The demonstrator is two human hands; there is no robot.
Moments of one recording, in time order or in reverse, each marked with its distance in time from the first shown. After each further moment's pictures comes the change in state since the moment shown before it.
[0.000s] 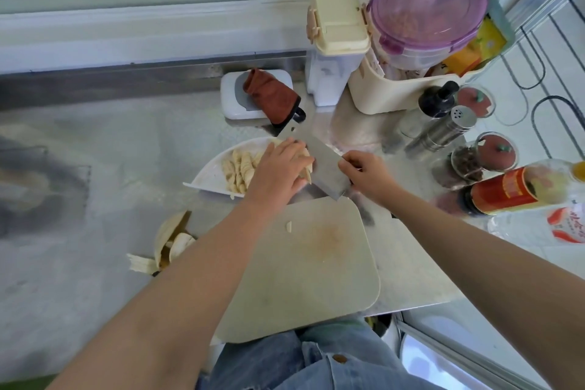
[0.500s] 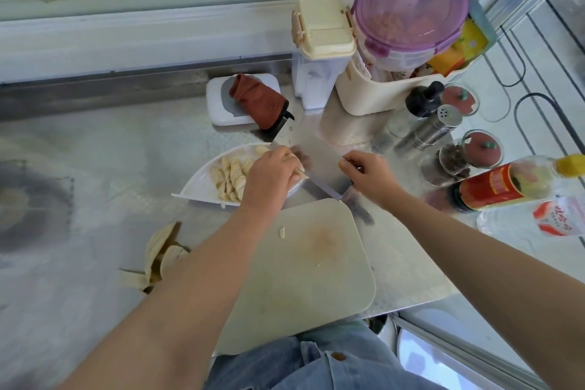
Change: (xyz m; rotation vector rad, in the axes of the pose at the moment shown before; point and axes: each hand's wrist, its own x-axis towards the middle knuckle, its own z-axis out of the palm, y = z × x) left_hand 0.008 0.004 0.004 -0.087 0.108 -0.091; right_hand -0.006 0.006 -0.014 -0.002 0.083 0.005
